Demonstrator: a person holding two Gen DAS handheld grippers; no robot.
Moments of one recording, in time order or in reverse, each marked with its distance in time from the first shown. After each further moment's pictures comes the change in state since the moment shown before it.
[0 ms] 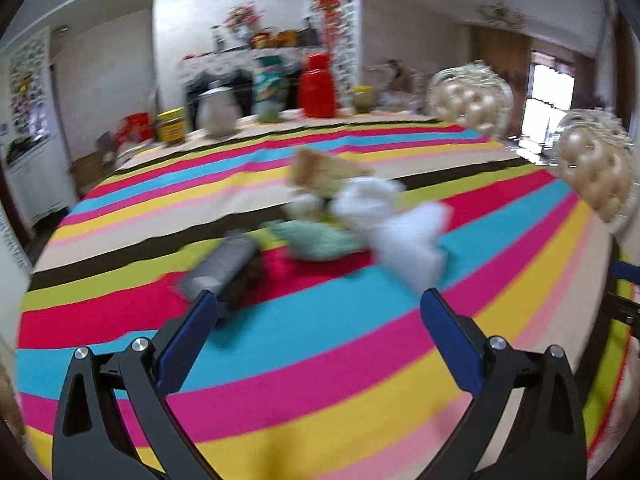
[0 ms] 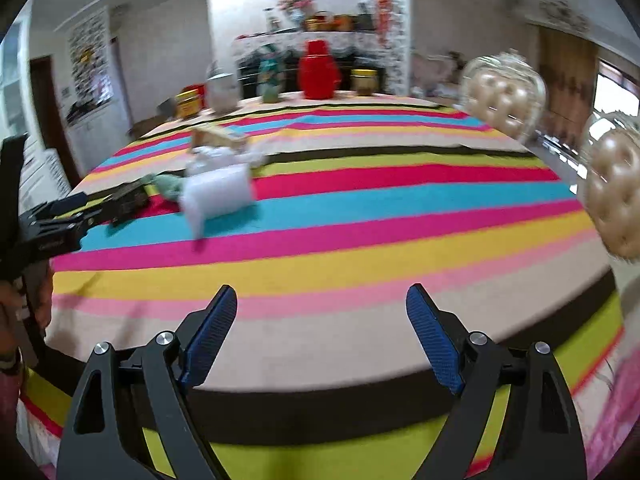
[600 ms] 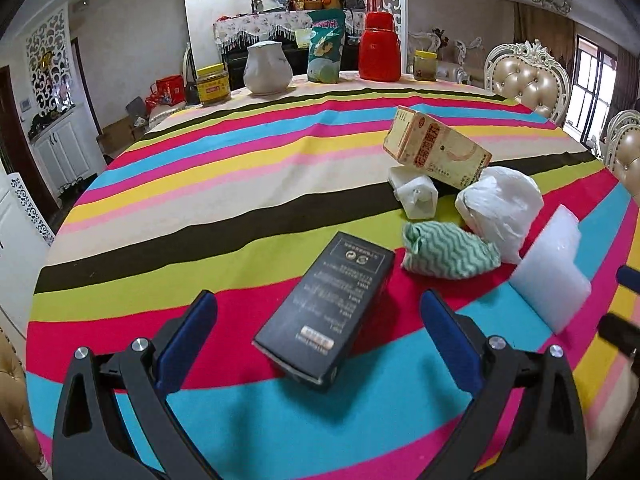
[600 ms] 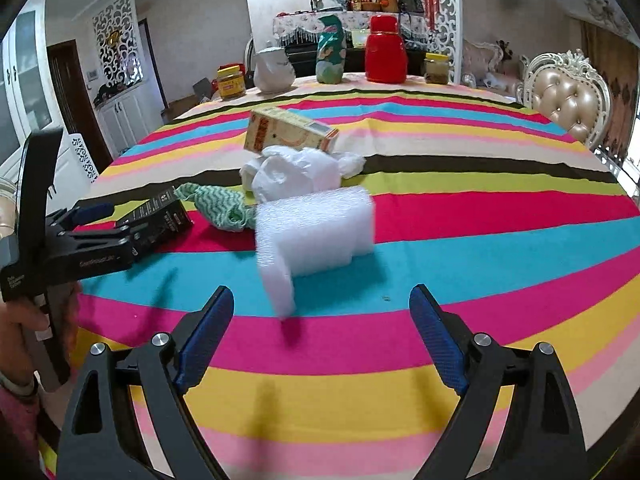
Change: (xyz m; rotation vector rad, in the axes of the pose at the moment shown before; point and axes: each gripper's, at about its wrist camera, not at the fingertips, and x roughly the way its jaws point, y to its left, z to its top) left arm 0.082 0.058 0.028 -0.046 0.129 0.105; right arm 0.106 0.082 0.051 -0.003 0.077 0.117
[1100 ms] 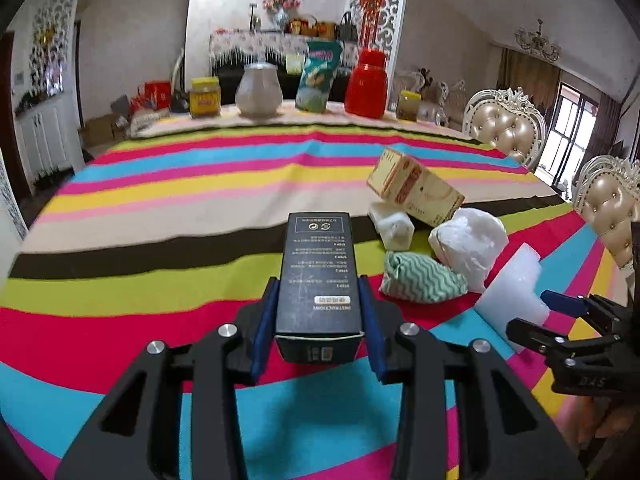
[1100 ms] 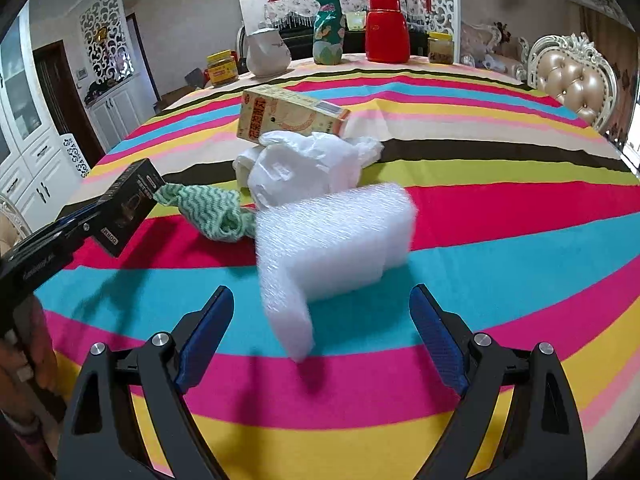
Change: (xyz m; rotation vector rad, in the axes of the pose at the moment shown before) left arm -0.022 0.013 -0.006 -0.083 -0.135 -0.128; right arm 0.041 0.015 0.018 0.024 0.046 -0.012
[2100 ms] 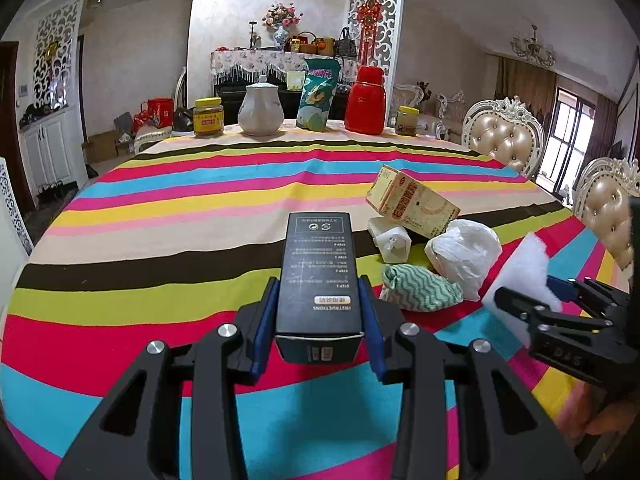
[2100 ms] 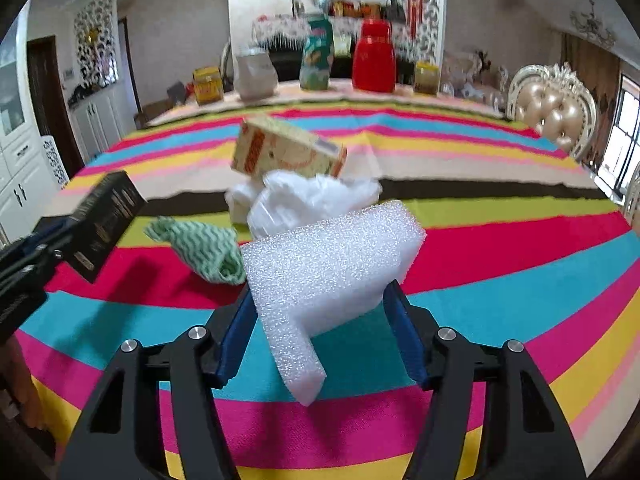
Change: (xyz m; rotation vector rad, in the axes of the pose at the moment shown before) left arm -0.012 0.005 -0.001 -0.006 -0.043 -0.005; right arm -0.007 0.017 0.011 -0.026 -0.127 -0.114
